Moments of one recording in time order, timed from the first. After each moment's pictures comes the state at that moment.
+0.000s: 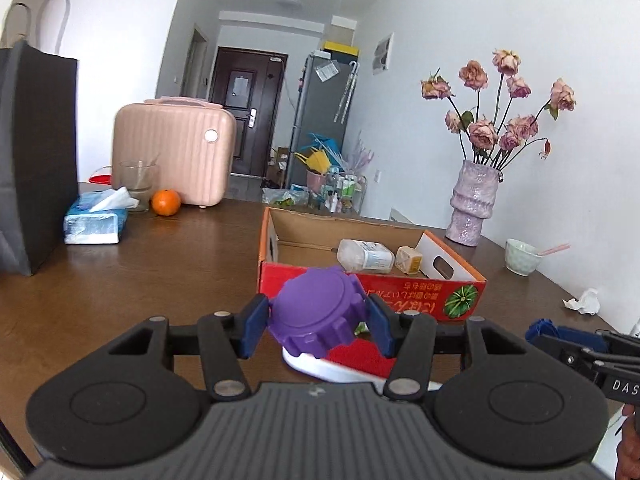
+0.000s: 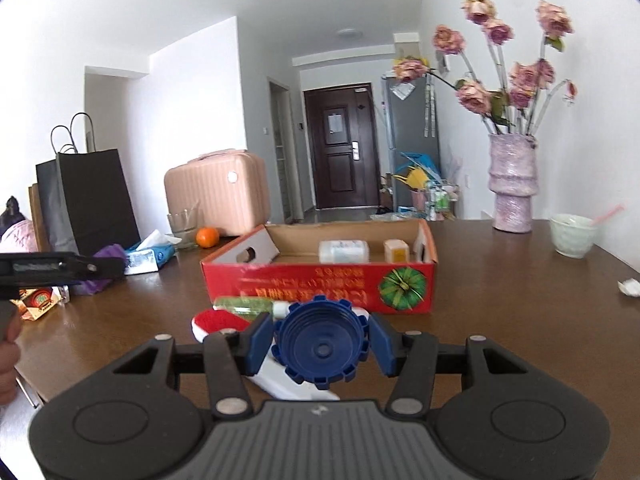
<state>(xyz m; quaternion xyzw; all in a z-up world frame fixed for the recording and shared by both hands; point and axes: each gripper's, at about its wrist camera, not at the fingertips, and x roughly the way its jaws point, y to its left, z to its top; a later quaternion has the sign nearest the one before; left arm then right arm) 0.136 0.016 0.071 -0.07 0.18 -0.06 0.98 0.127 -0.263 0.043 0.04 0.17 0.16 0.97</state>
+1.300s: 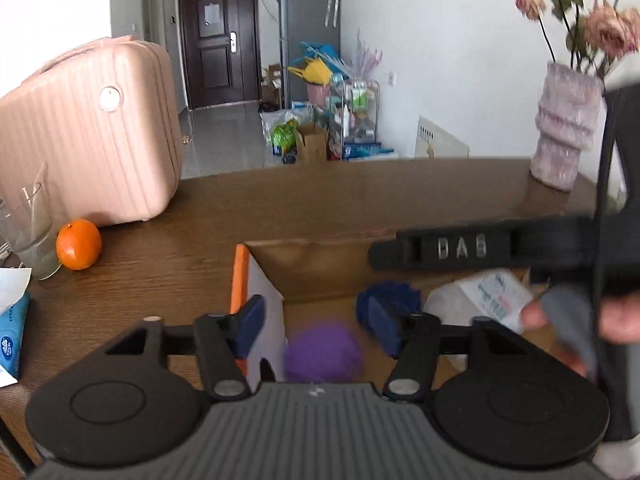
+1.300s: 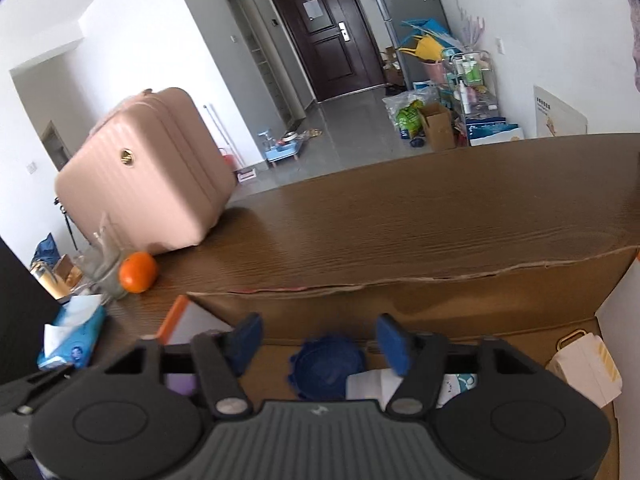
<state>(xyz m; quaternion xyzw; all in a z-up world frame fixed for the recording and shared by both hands) 0.481 -0.005 0.050 0.03 0.31 -0.06 0.95 0.559 -0.160 0.010 0.15 0.37 0.18 0.90</state>
